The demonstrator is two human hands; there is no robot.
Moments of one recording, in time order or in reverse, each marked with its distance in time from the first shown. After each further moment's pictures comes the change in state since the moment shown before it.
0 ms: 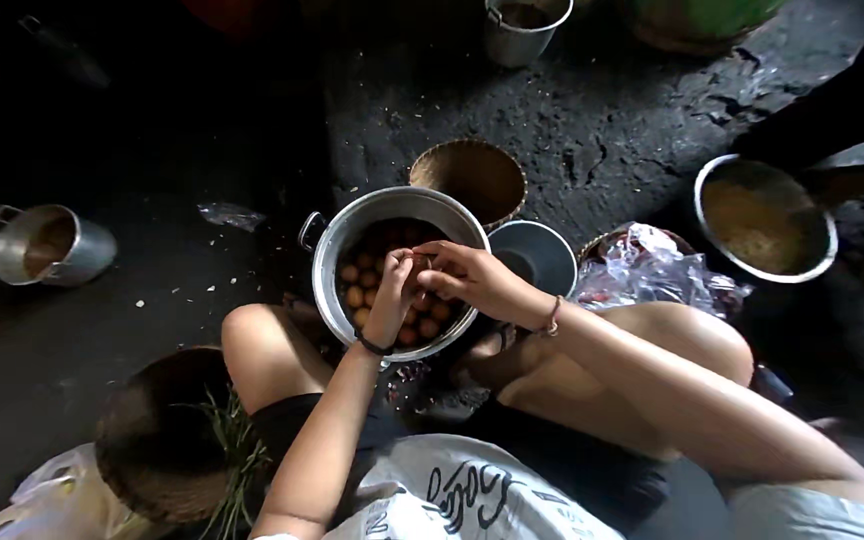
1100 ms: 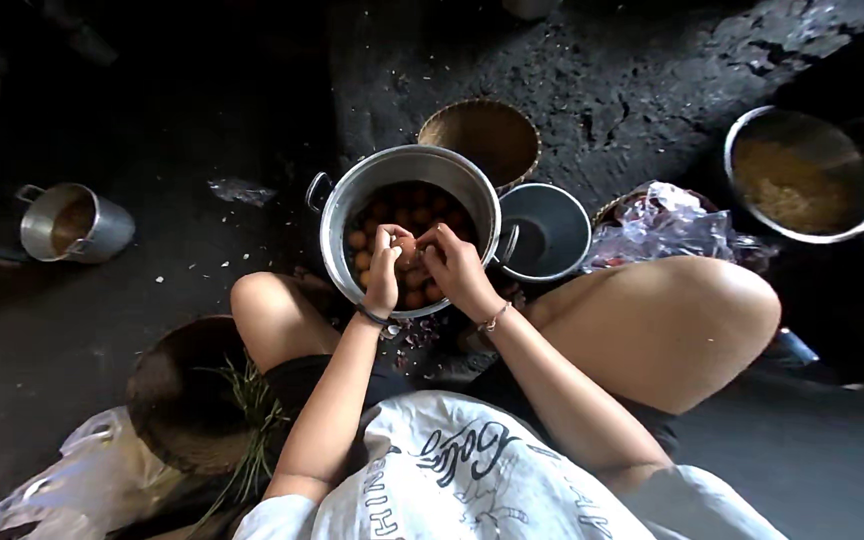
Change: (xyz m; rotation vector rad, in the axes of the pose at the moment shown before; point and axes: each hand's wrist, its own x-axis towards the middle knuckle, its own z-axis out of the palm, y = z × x) left_hand -0.036 -0.016 -0.022 0.464 0.074 0.313; right_hand -0.023 0.024 0.089 -0.044 0.385 -0.070
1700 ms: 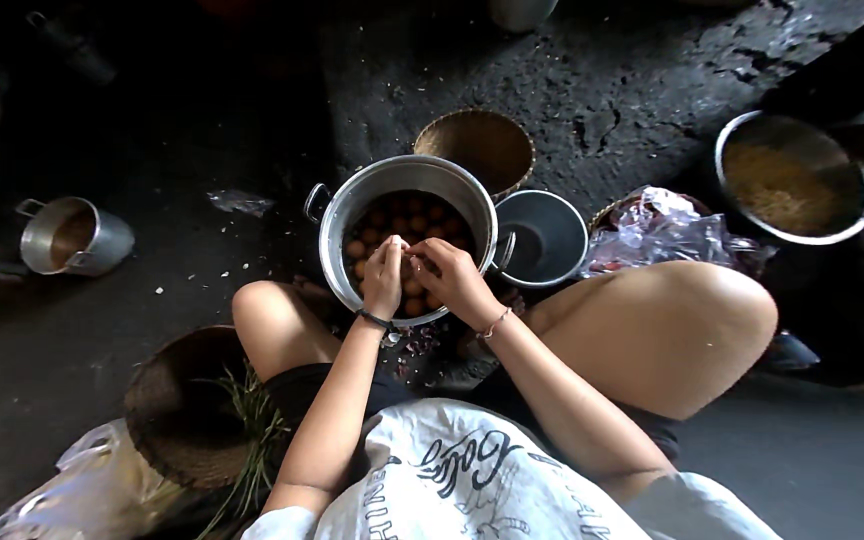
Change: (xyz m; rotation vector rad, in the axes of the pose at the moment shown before) left_hand 0.009 0.002 0.004 0.107 0.082 -0.089; right_hand 0.007 0.008 0.002 -0.046 -0.015 -0.182
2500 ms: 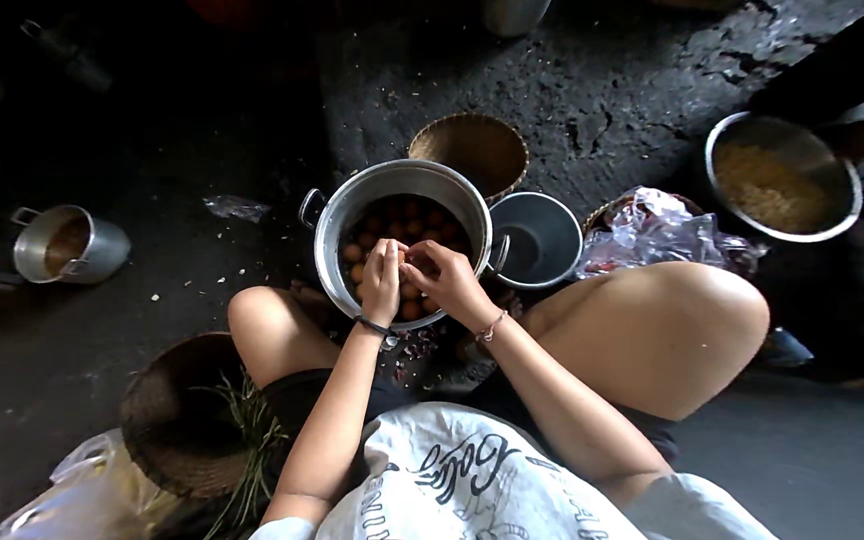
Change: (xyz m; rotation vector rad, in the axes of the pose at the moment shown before) left_hand 0.003 -0.005 0.005 0.070 0.026 0.041; right_hand 0.000 0.005 0.003 0.087 0.019 0.160
